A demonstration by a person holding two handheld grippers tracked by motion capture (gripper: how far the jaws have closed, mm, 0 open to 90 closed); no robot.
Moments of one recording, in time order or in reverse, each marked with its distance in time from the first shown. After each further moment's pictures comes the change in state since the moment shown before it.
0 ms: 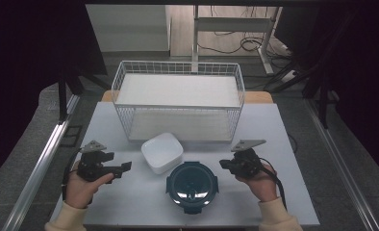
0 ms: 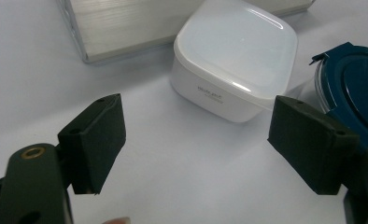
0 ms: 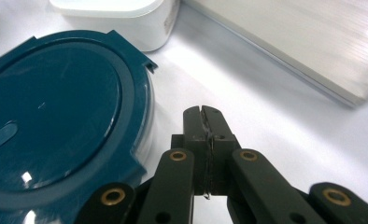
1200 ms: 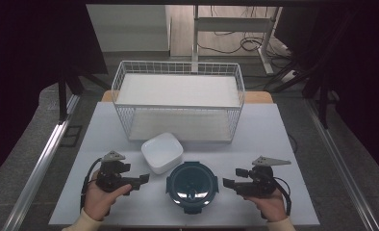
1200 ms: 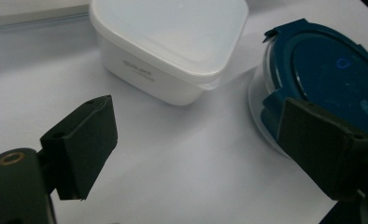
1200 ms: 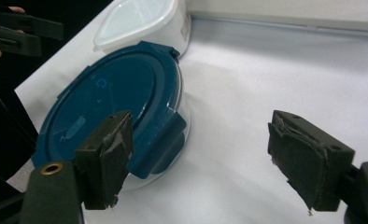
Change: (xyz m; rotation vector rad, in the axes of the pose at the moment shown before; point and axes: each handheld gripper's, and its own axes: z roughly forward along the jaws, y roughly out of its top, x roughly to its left) left arm -0.046 -0.013 0.023 0.053 -0.089 -0.044; right arm 0.004 -0.056 -0.019 -0.170 0.128 0.280
